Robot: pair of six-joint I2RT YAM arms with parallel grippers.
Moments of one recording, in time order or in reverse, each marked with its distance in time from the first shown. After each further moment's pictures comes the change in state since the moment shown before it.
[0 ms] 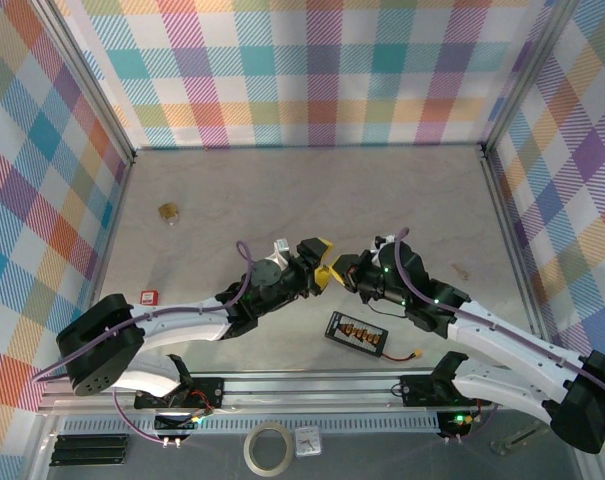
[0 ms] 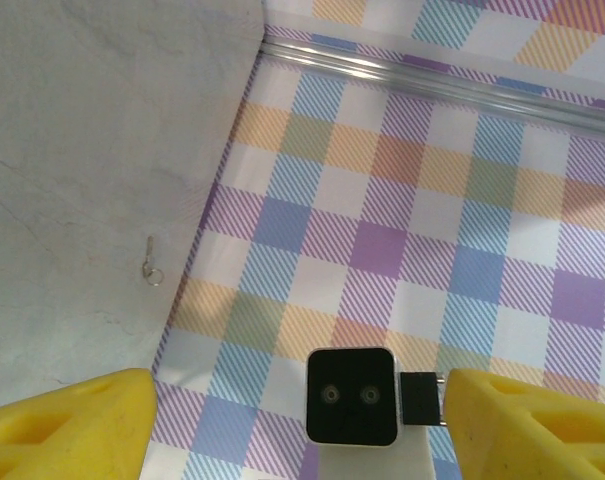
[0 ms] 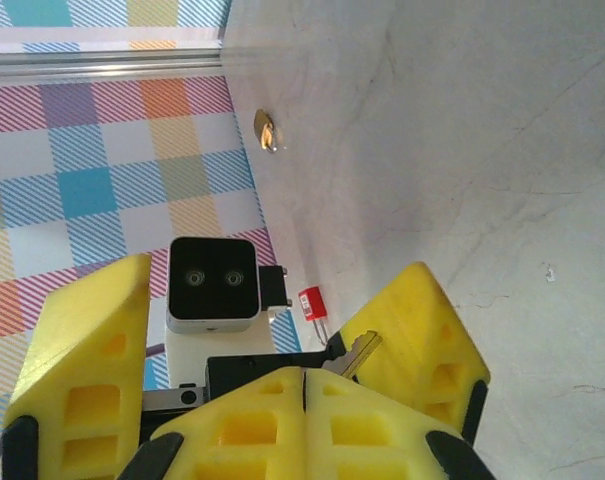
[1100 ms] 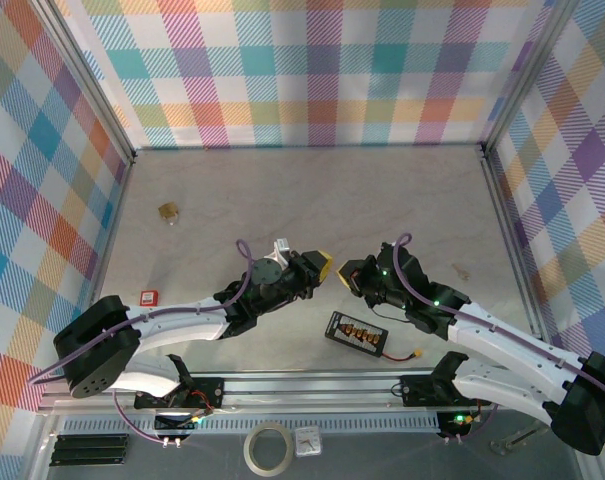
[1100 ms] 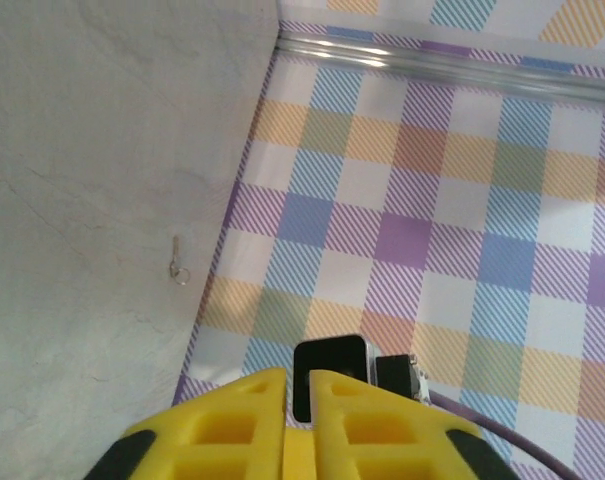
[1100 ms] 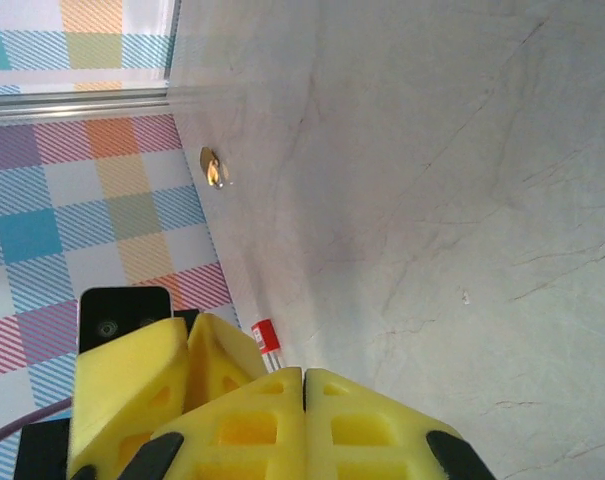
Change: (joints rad) left arm 0.002 -0.014 0.010 -0.077 0.020 0.055; right arm -0.002 -0.006 -0.024 -0.085 0.069 -0.002
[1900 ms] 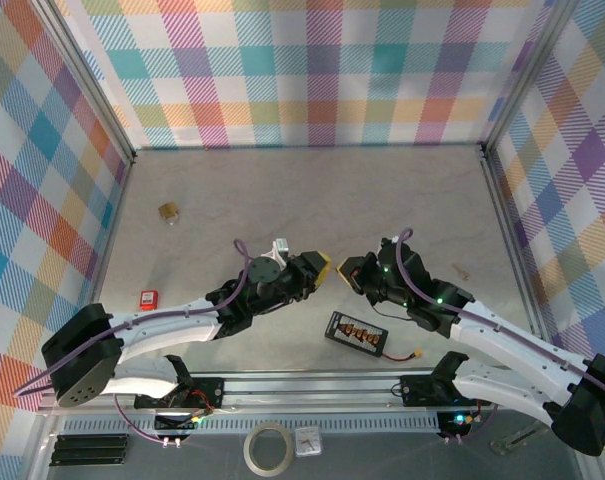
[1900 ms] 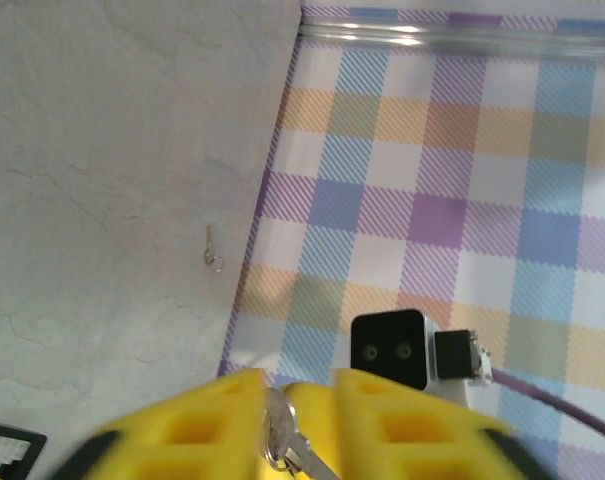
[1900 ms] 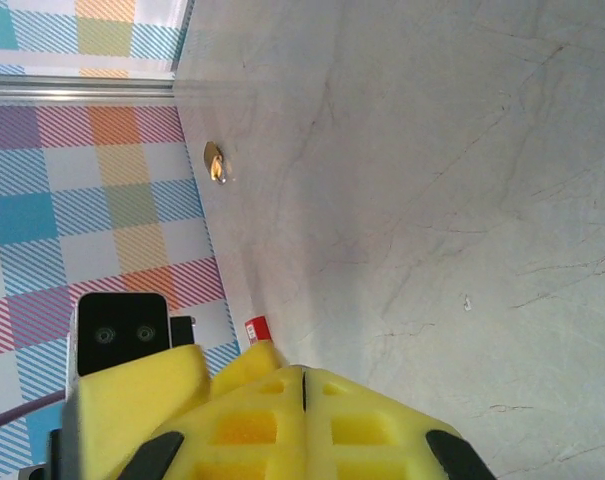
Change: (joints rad) left arm -0.004 -0.082 0.024 -0.162 0.026 0.079; right arm 0.000 -0.005 0.058 -0.060 0.005 -0.080
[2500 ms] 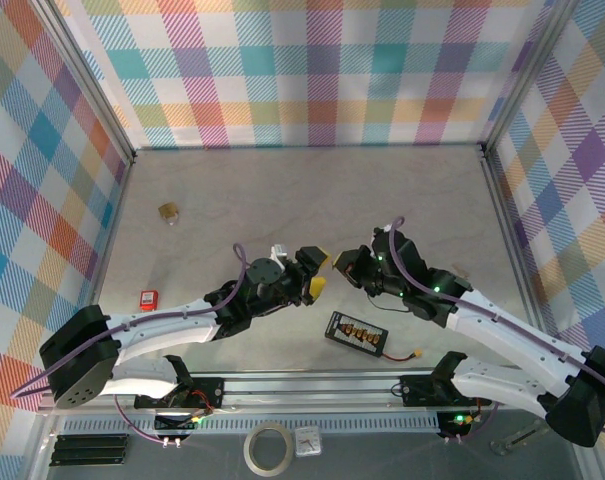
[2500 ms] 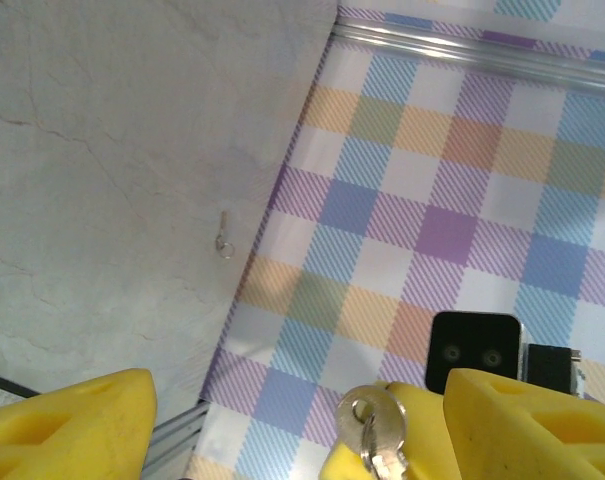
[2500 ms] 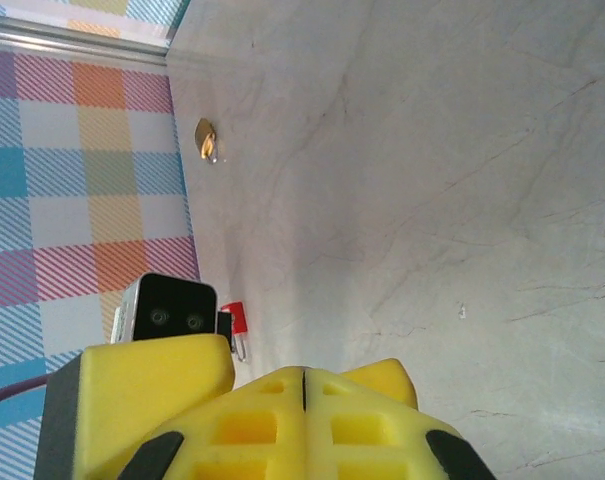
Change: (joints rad) left arm -0.003 -0.008 -0.014 -0.030 0.011 -0.126; right arm 0.001 0.072 0.117 -0.082 -0.028 -0.143
